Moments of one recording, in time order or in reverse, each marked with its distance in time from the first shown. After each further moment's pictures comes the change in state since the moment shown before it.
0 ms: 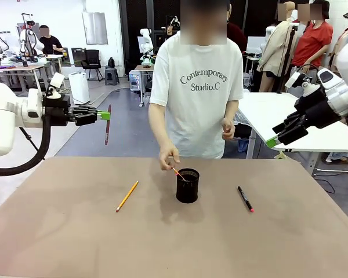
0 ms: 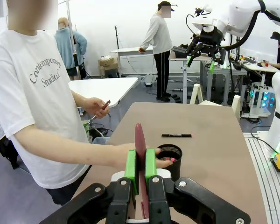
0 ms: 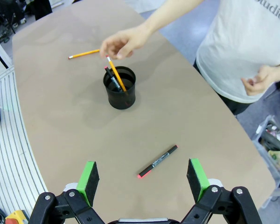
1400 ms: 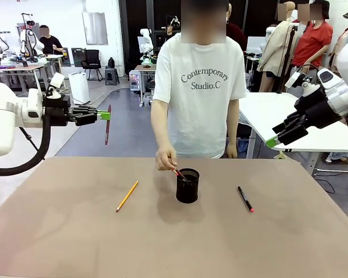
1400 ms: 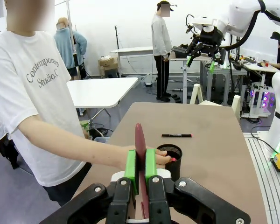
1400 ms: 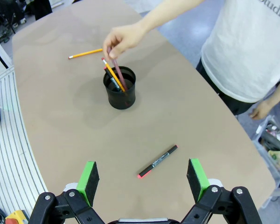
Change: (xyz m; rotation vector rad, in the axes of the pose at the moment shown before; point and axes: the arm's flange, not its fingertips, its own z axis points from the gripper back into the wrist) left arm 0.000 0.000 0.000 0.000 0.000 0.000; right arm 0.000 0.000 0.000 0.000 0.000 0.000
